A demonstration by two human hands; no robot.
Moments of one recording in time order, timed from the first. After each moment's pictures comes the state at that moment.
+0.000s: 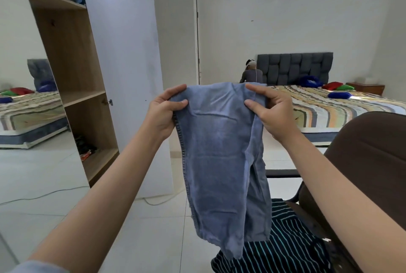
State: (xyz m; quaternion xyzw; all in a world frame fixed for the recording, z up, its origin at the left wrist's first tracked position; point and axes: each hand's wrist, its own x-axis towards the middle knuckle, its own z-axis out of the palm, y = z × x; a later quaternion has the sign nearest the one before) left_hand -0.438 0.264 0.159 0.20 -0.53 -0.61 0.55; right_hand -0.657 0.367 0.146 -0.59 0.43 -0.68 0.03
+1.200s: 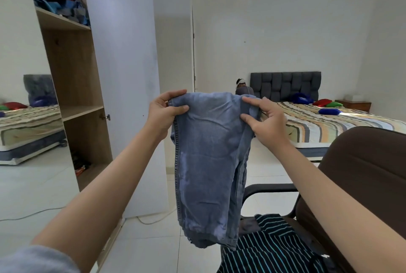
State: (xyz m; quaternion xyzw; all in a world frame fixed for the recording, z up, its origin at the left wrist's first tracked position) left_hand -0.428 0.256 0.180 0.18 -0.63 -0.50 0.57; right_hand -0.651 0.371 0.147 -0.57 0.53 -0.62 -0.09
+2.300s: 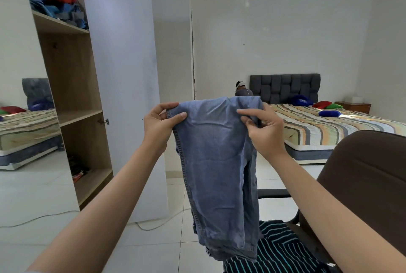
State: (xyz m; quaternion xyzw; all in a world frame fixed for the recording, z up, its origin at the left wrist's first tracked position) left_hand -0.429 0.243 0.162 0.21 -0.58 -0.47 0.63; right_hand -0.641 0.352 0.143 -0.58 0.43 -0.68 -0.14
